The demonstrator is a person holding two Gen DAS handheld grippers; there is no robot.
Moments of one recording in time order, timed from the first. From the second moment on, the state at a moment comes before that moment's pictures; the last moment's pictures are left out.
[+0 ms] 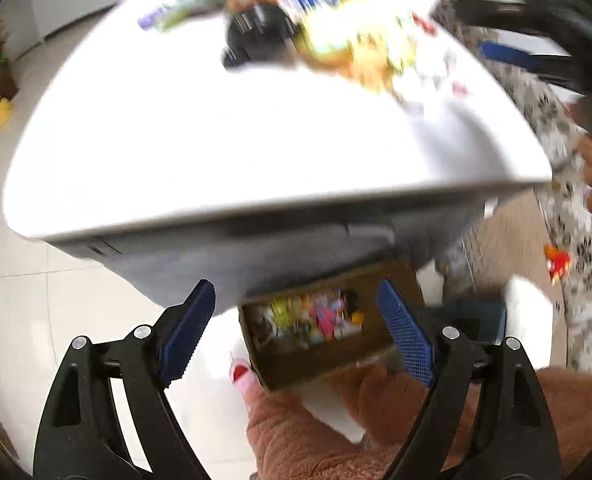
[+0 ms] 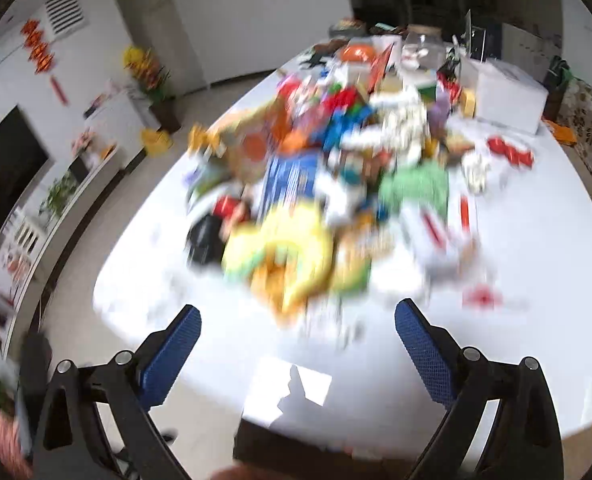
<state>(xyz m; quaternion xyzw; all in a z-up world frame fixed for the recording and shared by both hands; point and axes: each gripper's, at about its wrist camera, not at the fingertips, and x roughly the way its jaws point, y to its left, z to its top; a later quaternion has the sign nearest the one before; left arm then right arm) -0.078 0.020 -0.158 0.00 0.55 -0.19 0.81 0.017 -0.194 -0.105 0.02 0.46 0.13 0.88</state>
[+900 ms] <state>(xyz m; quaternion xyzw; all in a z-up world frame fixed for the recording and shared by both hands) -0.045 0.057 -0.123 -0.06 0.50 -0.15 0.85 0.111 -0.217 -0.107 0.10 0.55 0.22 0.80</state>
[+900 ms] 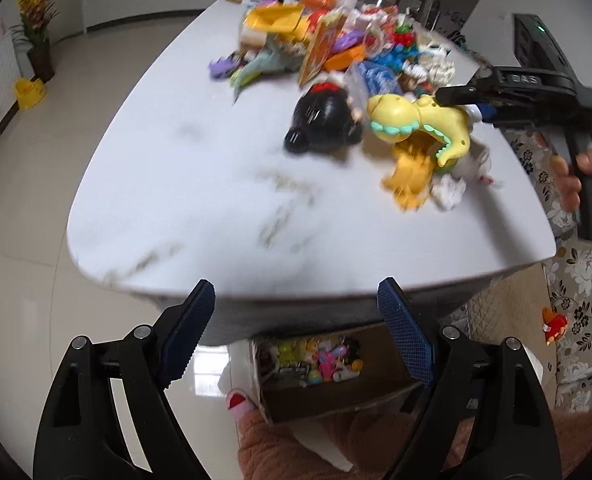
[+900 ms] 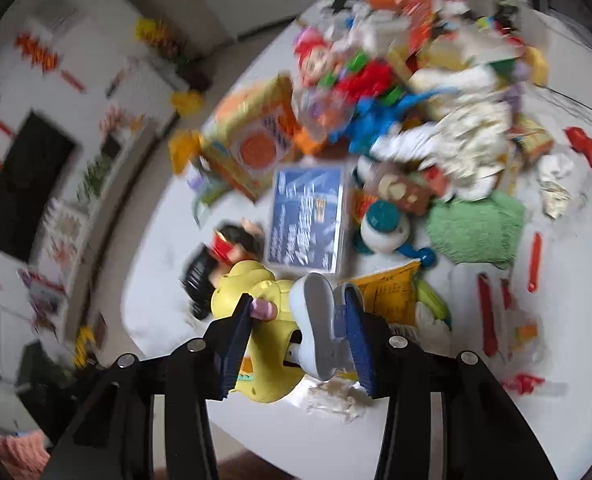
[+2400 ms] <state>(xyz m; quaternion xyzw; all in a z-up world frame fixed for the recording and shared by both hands) -0.093 0.012 -0.194 0.02 0.63 -0.27 0.72 -0.083 -0.281 -0.157 0.13 0.62 0.16 0.75</state>
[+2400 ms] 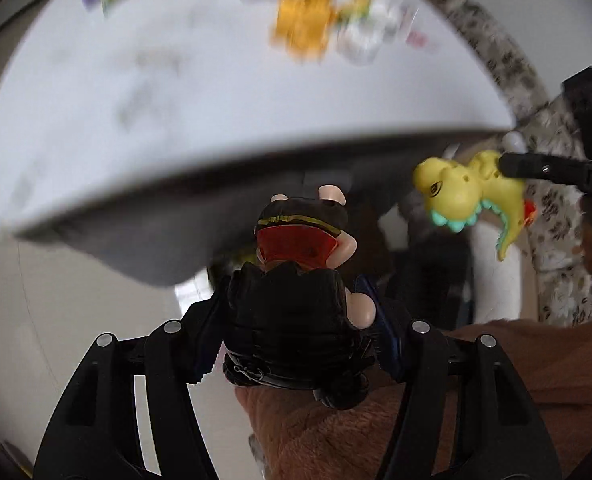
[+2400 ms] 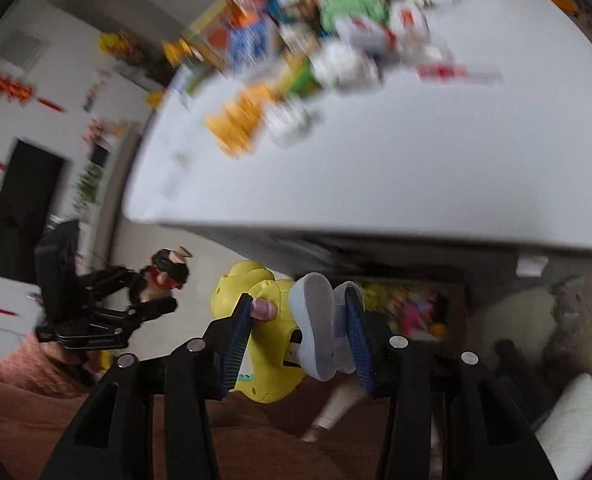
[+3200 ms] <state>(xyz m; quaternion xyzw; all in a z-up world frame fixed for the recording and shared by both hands) -0.083 -0.033 -0.198 0.04 0.60 -0.24 0.76 -0.092 -0.297 -0.216 0.06 0.61 0.05 0.79</state>
